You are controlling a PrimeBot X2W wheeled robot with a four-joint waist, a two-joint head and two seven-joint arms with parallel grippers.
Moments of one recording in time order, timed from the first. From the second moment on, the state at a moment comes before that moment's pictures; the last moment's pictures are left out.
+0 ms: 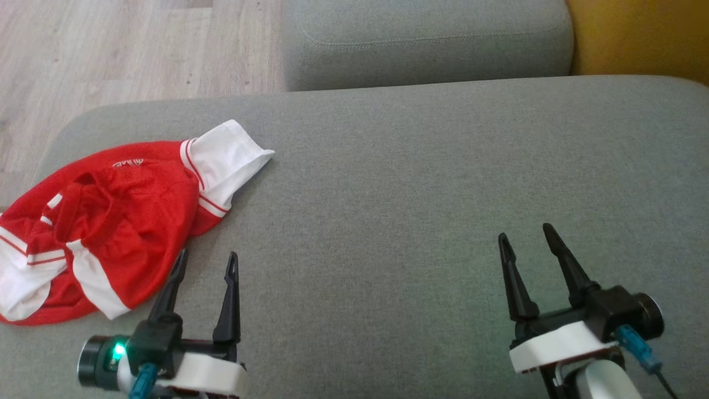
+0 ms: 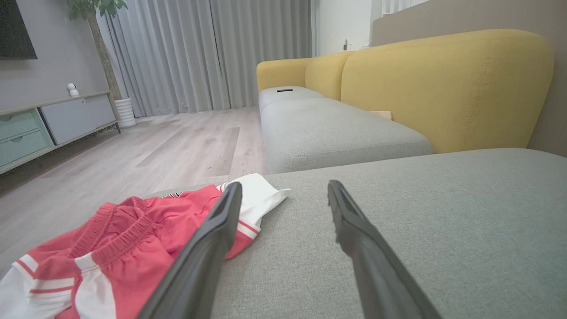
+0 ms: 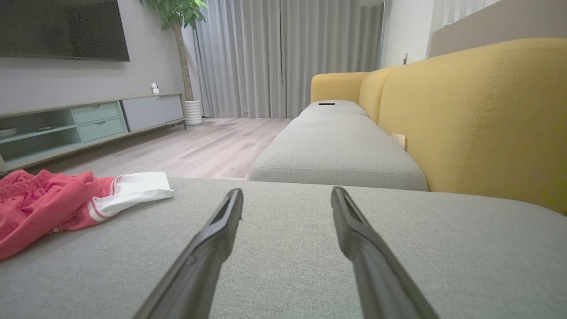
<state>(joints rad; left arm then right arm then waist) 0.13 0.11 -0.22 -0.02 -0.05 0.10 -0.25 0.01 -0.04 0.13 0.17 0.05 0.12 -0.25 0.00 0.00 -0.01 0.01</state>
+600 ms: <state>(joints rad) 0.14 0.10 -0.20 -0.02 -0.04 0.06 -0.25 0.01 -0.04 0.14 0.19 0.02 0.12 -0.25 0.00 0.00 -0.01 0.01</state>
